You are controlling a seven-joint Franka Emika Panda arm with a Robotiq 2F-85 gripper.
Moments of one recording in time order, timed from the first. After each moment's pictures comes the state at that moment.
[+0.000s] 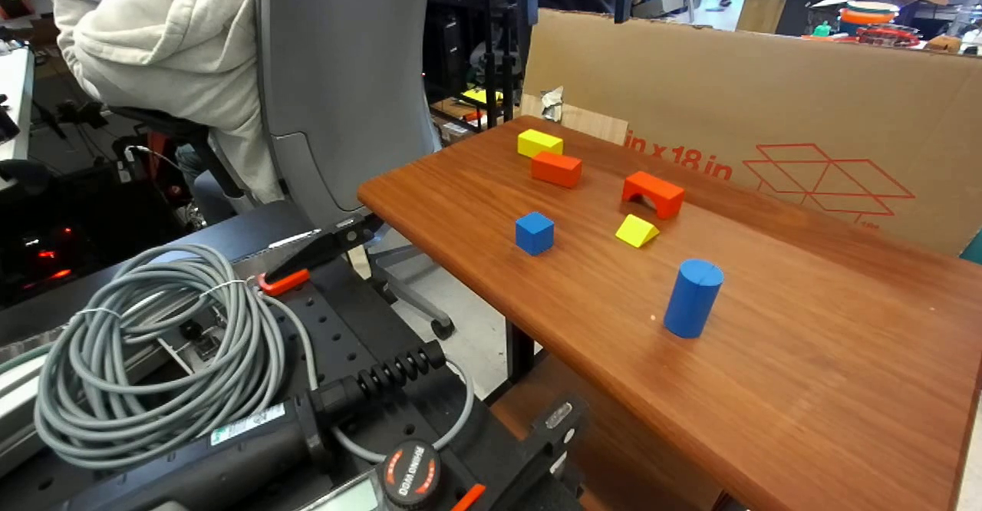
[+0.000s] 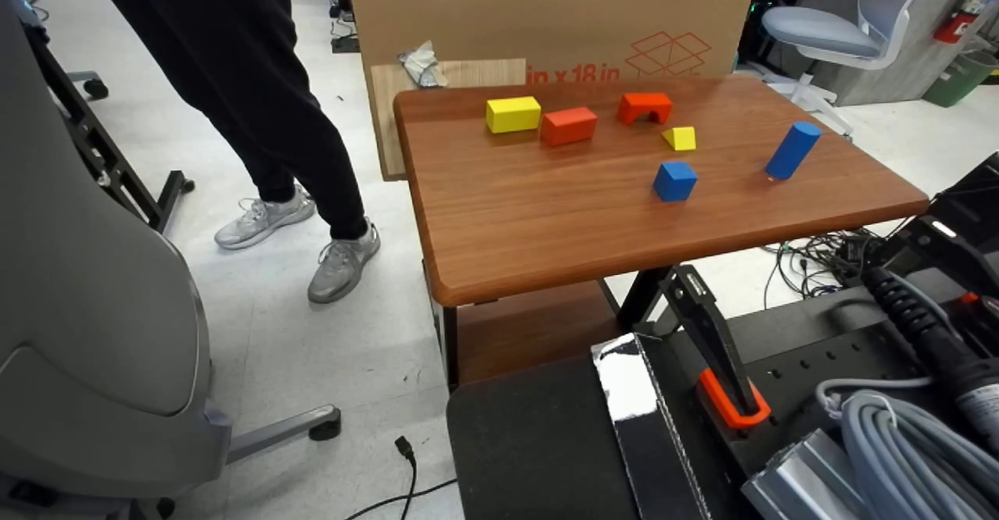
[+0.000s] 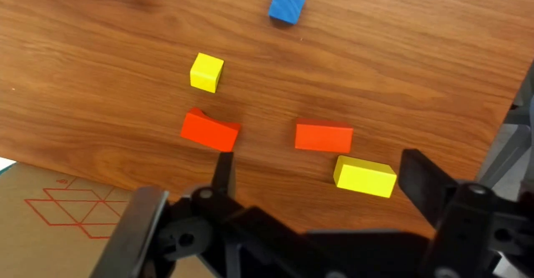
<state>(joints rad) 0.08 0.35 0.11 -1.96 -0.18 2.26 -0.01</state>
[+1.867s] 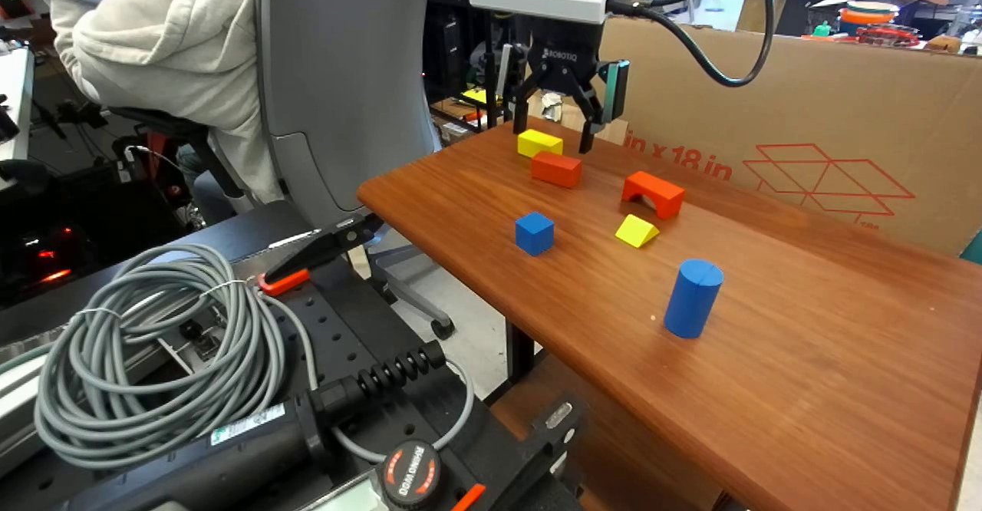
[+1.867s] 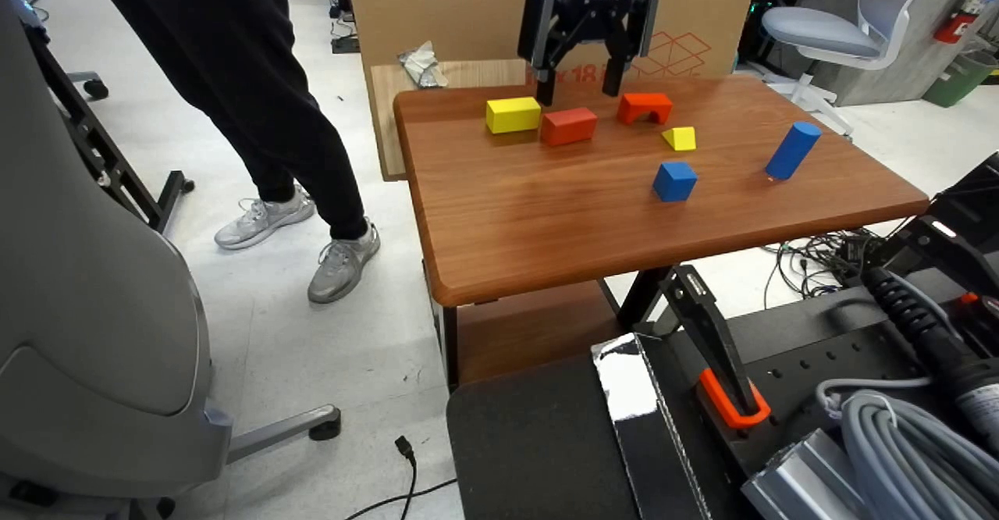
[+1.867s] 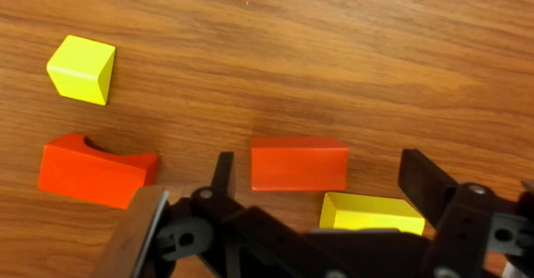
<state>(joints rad) 0.11 0.70 0.09 -1.78 -0.06 2.36 -0.02</state>
